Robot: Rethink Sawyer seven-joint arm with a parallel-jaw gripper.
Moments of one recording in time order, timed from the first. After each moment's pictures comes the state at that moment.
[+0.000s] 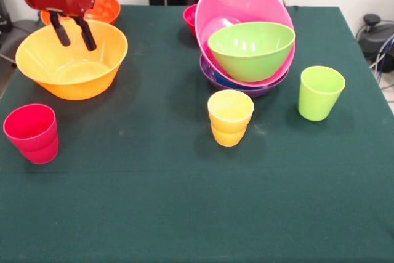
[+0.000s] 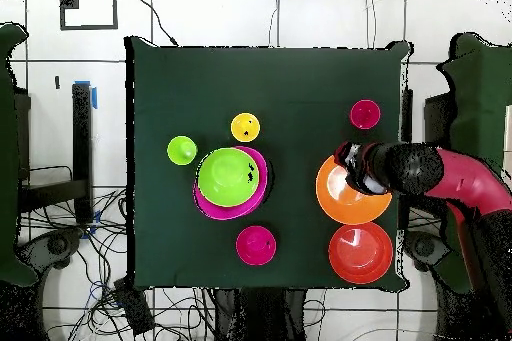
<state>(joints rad) -1.03 -0.59 0.64 1.61 -0.53 0.82 2.00</state>
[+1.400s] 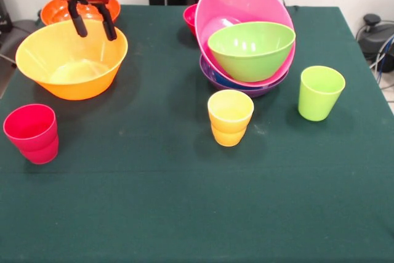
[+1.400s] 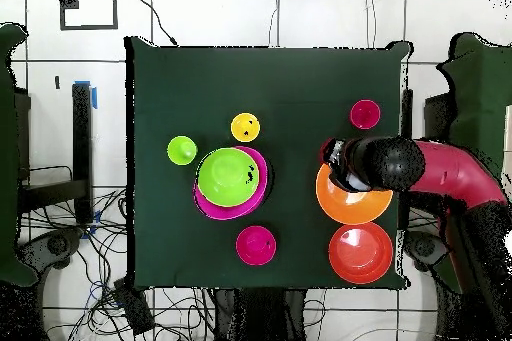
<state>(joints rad) -0.96 -0.67 0.64 1.65 -0.51 0.81 2.00</state>
